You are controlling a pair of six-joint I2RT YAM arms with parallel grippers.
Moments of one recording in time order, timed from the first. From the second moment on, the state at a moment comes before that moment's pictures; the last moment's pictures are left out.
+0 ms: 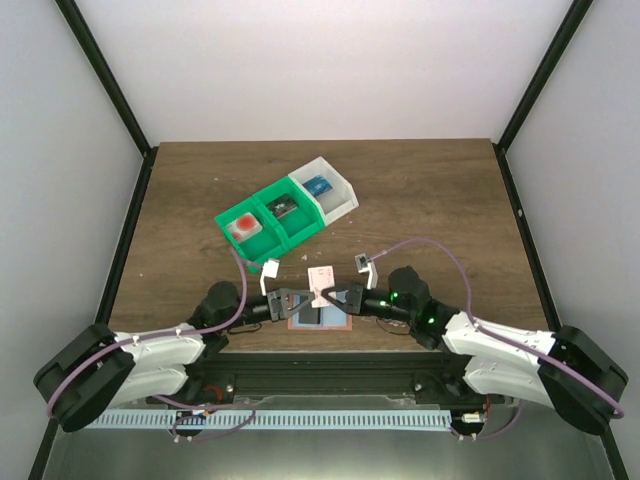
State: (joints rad) left arm -0.78 1.12 0.13 0.94 0.53 -1.11; right arm 0.87 1.05 0.32 0.48 -0.39 1.05
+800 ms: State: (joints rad) left arm -0.74 0.82 0.34 0.38 0.80 -0.89; right arm 0.87 0.72 0.31 0.16 -0.81 0.74
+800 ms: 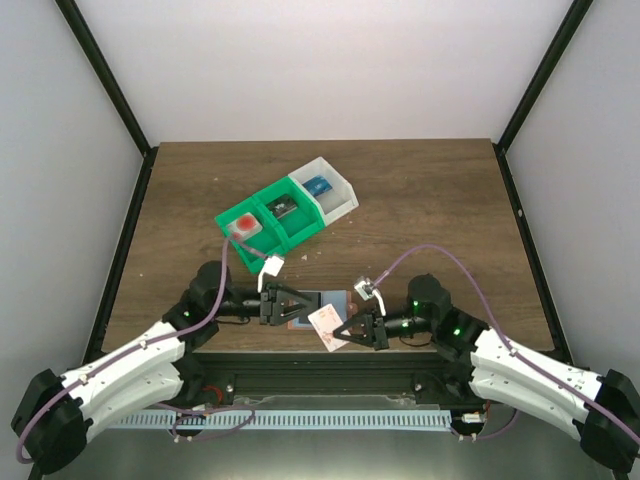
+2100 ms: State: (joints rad) left arm -0.74 0.98 0.48 0.17 1.07 -0.70; right arm 0.87 0.76 0.32 0.18 -0.85 0.72
